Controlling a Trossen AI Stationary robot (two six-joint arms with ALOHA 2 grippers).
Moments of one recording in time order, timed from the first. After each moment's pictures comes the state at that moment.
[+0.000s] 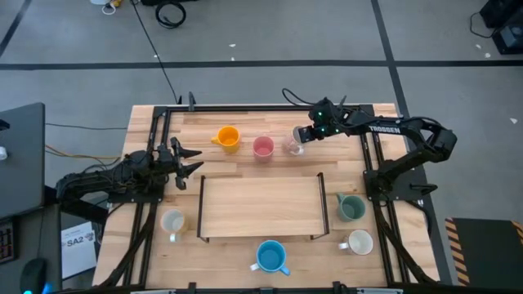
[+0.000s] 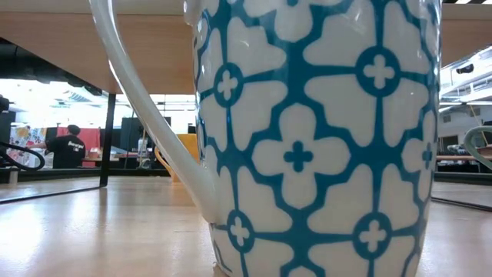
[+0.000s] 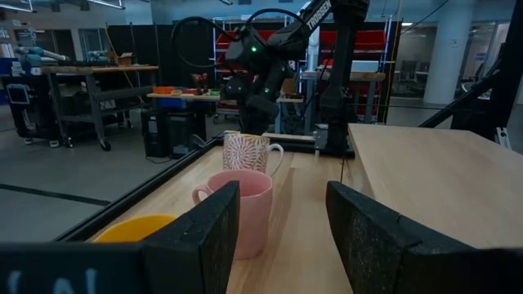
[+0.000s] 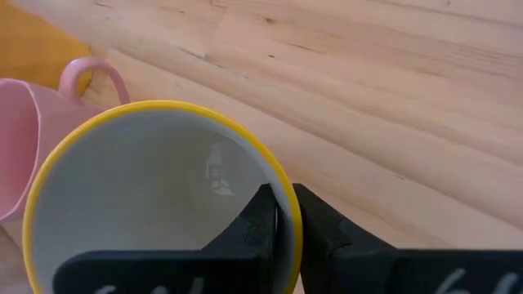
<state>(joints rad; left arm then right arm) 0.16 0.01 0.01 0.08 -0.11 -0.02 -0.65 1.40 0.76 -0.27 -0.15 0.60</state>
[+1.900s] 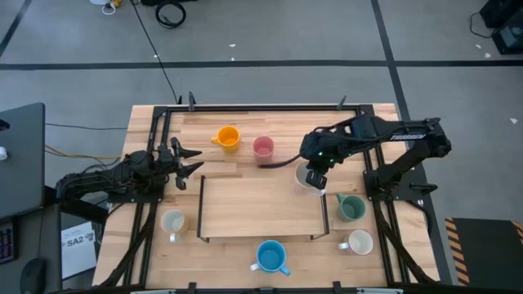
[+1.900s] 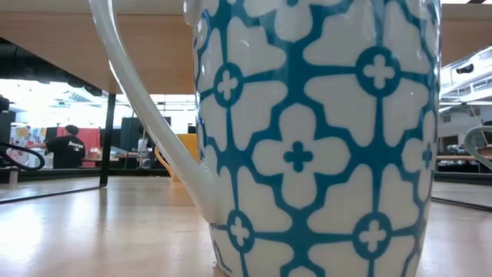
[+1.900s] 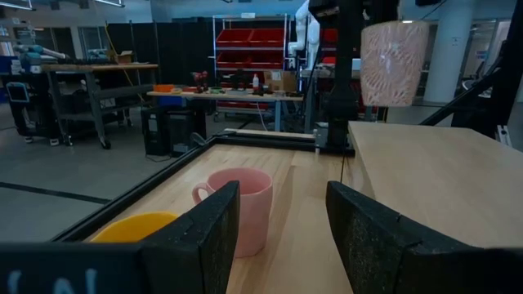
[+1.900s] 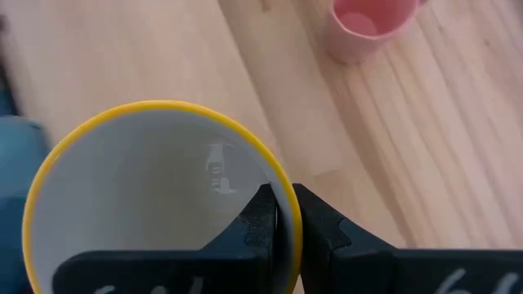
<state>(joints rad) 0.16 0.01 0.01 0.08 -0.11 -0.02 0.11 1.48 1.66 -1.35 0.10 0.50</state>
